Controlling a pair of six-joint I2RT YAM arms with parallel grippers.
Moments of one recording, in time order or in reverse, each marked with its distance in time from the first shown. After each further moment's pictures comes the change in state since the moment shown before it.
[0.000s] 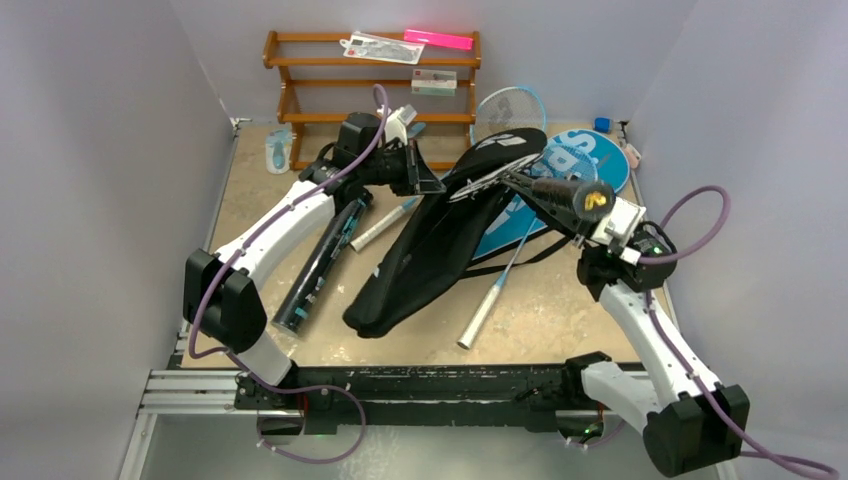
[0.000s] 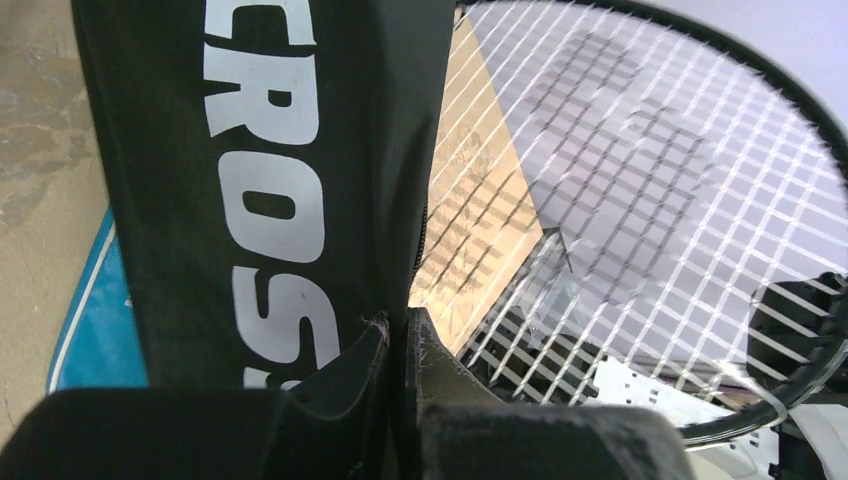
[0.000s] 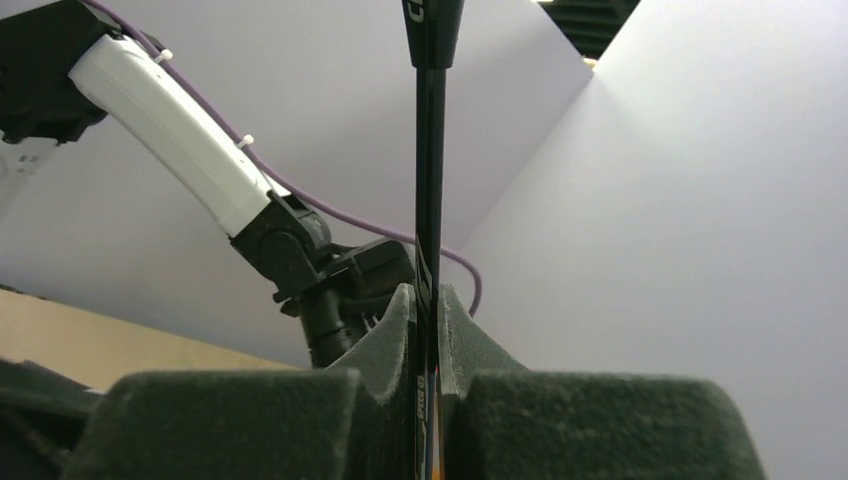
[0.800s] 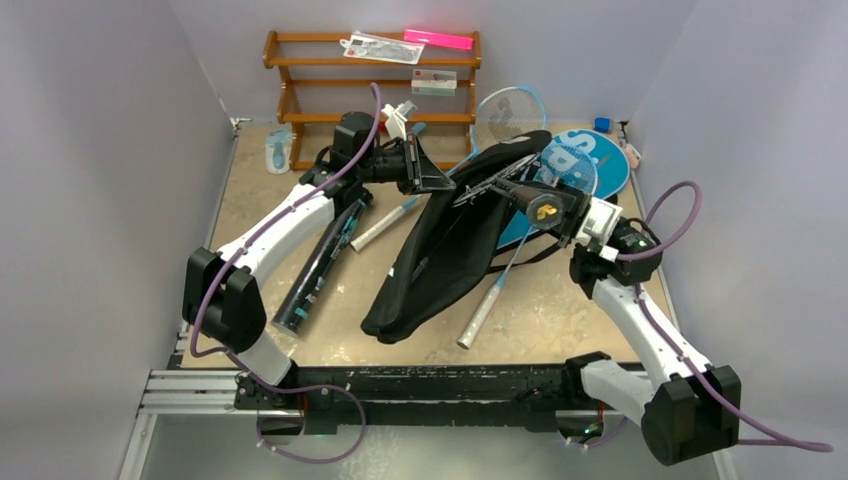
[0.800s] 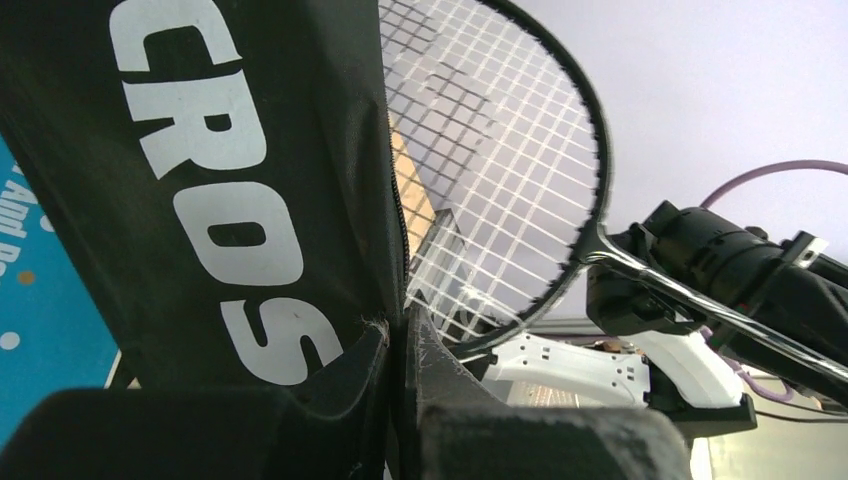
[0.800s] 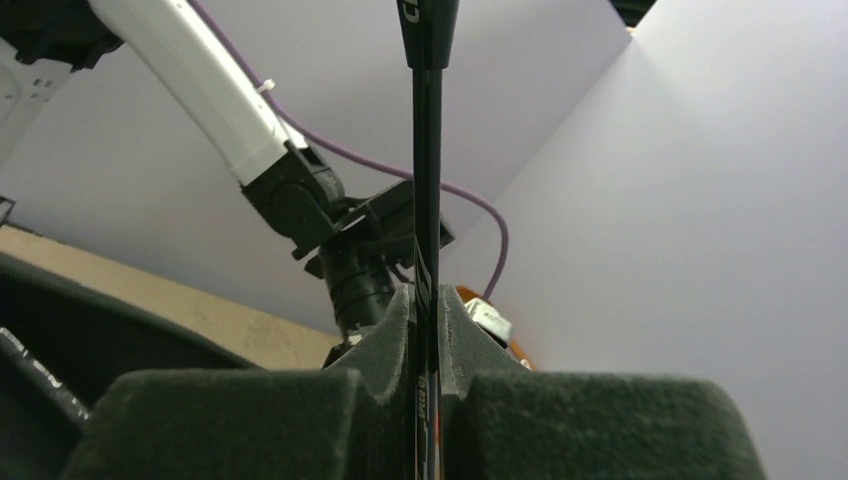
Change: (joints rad) left arm 0.021 -0.002 -0.059 0.225 0.195 -0.201; right arm 0.000 0.034 -0.051 0.023 -0.053 -0.088
